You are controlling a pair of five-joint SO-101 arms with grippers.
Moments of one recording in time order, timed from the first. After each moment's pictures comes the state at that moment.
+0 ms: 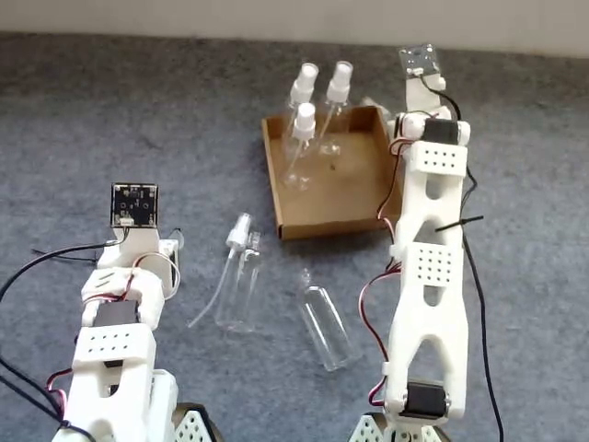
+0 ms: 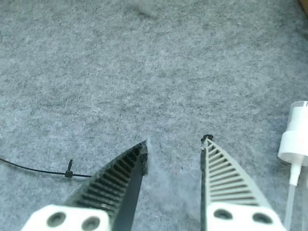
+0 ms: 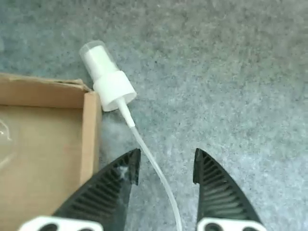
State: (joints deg) left arm -13.0 -54.1 81.9 21.8 -2.1; right arm 3.0 79.6 -95.7 74.1 19.8
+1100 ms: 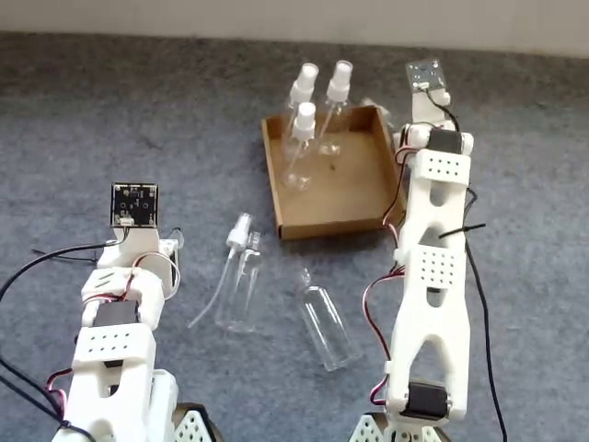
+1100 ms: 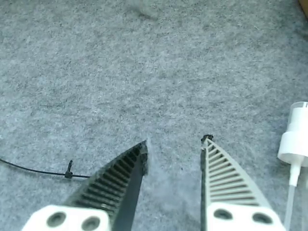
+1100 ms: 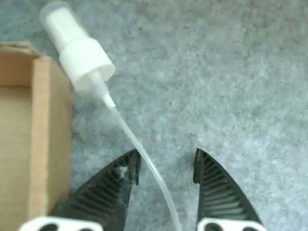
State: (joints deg) left arm -13.0 -54.1 81.9 21.8 -2.1; right arm 5.2 84.6 -95.8 72.4 19.9
